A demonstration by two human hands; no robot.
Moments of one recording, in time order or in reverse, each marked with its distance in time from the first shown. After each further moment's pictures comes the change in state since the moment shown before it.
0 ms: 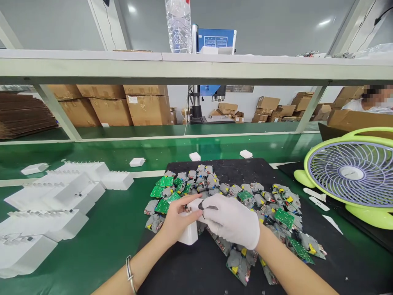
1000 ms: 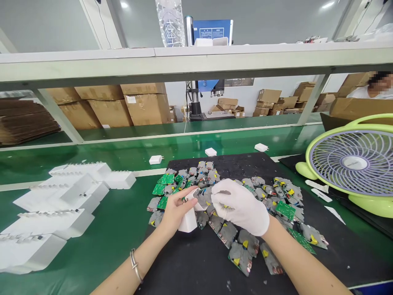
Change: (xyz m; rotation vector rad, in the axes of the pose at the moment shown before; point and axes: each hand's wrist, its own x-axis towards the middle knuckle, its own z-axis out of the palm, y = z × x) left_hand 0.004 -0.005 -0.005 -0.165 0.025 -0.112; right_hand -0.001 0.013 -0.010 0.144 0.278 0.027
